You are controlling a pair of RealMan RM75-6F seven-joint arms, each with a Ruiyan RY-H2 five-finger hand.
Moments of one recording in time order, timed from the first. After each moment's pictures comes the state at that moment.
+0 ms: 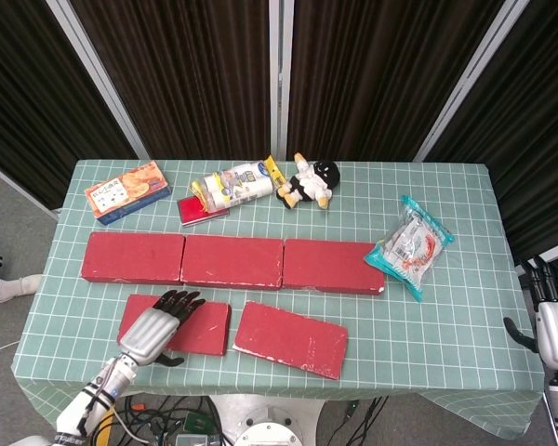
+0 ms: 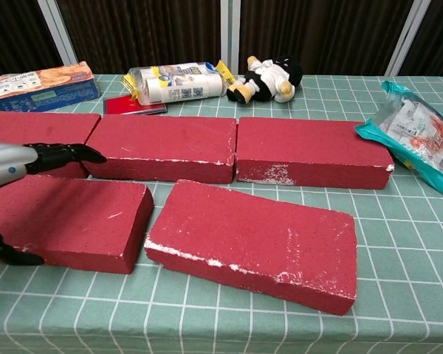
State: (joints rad) left arm -0.38 -1.34 0.00 -1.85 1.43 1.01 0.36; right arm 0.06 -1.09 0.10 -1.61 -1.44 1.50 -0.06
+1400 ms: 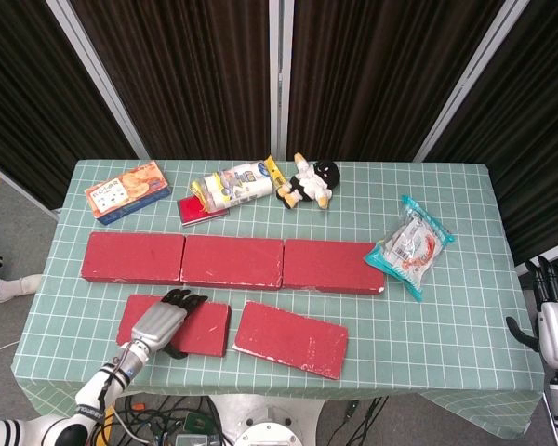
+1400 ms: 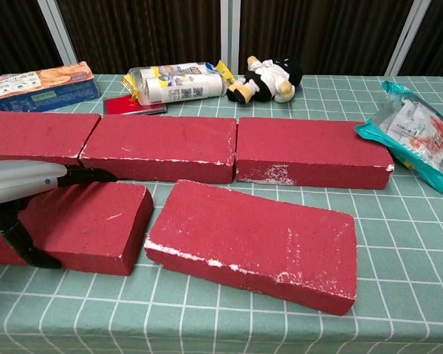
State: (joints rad) left arm -0.53 -1.39 0.01 -1.79 1.14 0.92 0.41; right arm 0.06 -1.13 0.11 -1.55 -1.42 1.50 -0.05
